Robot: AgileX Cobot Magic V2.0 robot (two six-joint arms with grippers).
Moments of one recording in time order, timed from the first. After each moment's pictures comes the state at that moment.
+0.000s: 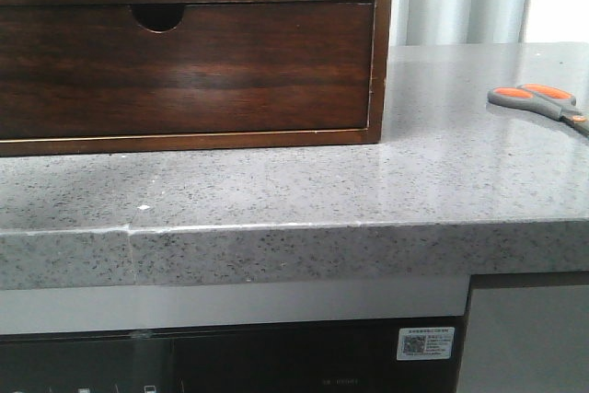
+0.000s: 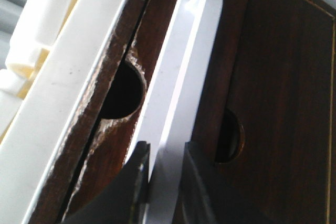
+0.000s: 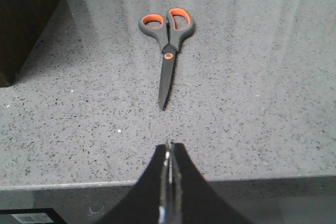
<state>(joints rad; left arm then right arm) -0.24 1.17 -0.57 0.86 -0.60 0.39 -0.04 0.41 -0.28 -0.02 0.32 0.06</state>
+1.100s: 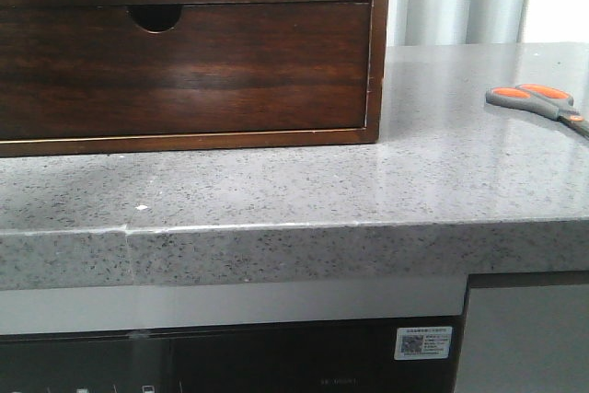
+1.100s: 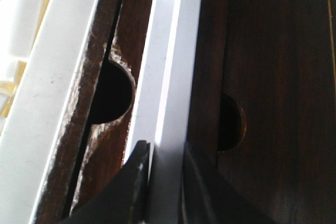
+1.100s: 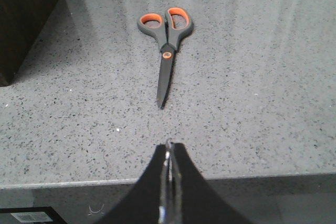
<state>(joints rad) -0.24 1.18 -0.59 0.88 -0.52 0.50 -0.04 0.41 -0.28 -0.02 0.32 0.06</state>
